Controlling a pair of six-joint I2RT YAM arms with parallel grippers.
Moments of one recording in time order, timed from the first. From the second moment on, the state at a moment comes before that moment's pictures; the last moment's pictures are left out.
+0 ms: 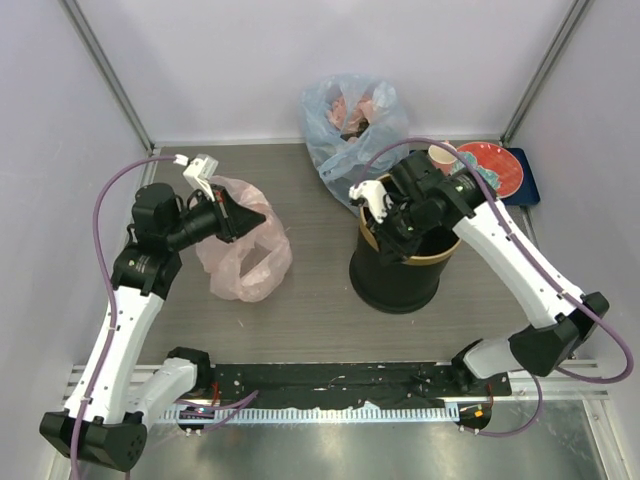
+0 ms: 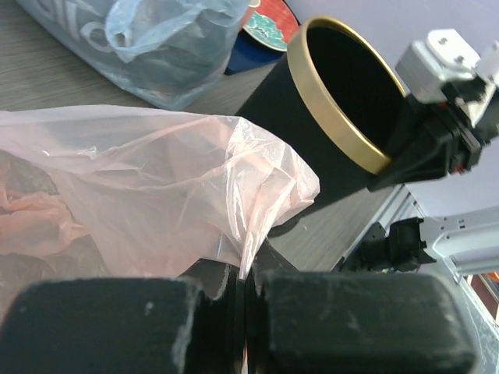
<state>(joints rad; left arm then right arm) -0.21 0.91 1.06 -0.40 0.65 -0.40 0.56 1.41 1.61 -1.35 -0.37 -0.35</state>
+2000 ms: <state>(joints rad) -0.11 0.94 1.17 -0.42 0.70 -0.41 -0.12 1.27 0.92 -1.05 -0.20 -0.71</state>
